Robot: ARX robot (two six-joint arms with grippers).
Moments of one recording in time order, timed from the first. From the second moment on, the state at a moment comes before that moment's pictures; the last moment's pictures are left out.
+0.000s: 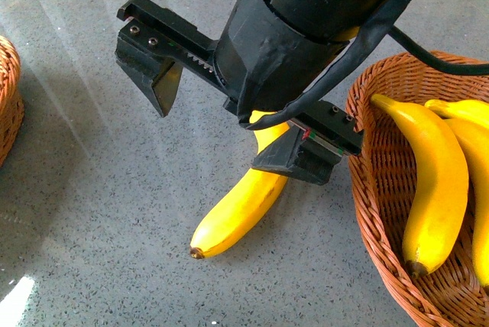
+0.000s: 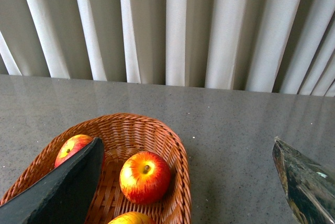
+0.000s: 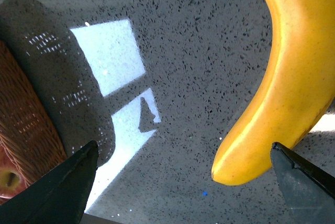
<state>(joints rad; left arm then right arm) 0.00 0.02 0.01 0.00 0.00 -0.01 0.70 1.92 1.26 -0.44 -0.12 1.03</state>
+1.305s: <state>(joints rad) 0.00 0.02 0.01 0.00 0.00 -0.01 0.68 1.96 1.28 -0.51 -0.06 1.13</state>
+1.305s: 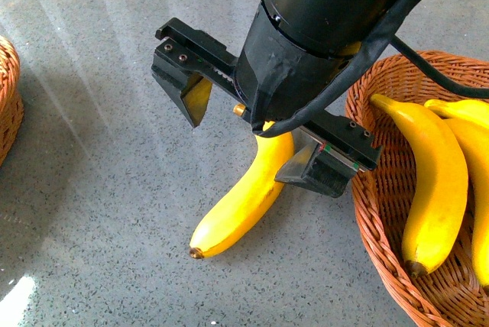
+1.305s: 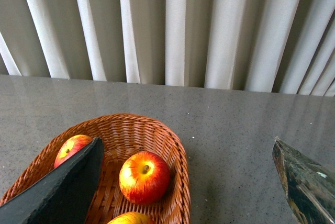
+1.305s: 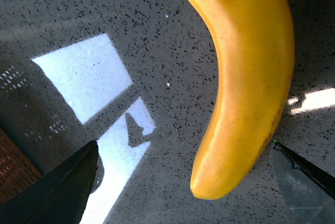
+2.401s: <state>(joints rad) 0.00 0.02 0.01 0.00 0.00 -0.01 0.72 1.95 1.20 -0.49 -0.04 1.17</state>
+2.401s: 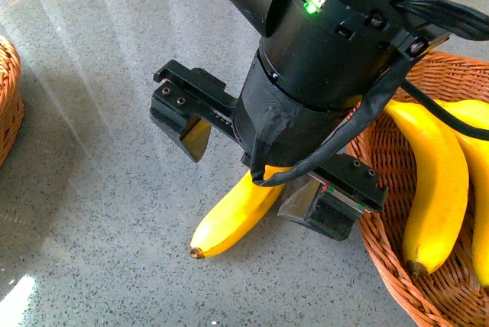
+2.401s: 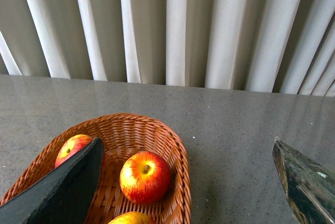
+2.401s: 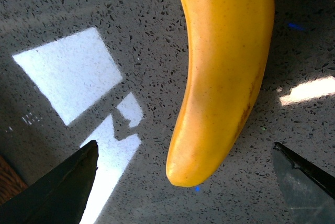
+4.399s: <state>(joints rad) 0.00 0.02 0.01 0.00 0.00 -0.01 0.68 2.02 1.19 -0.43 -0.06 1.15</state>
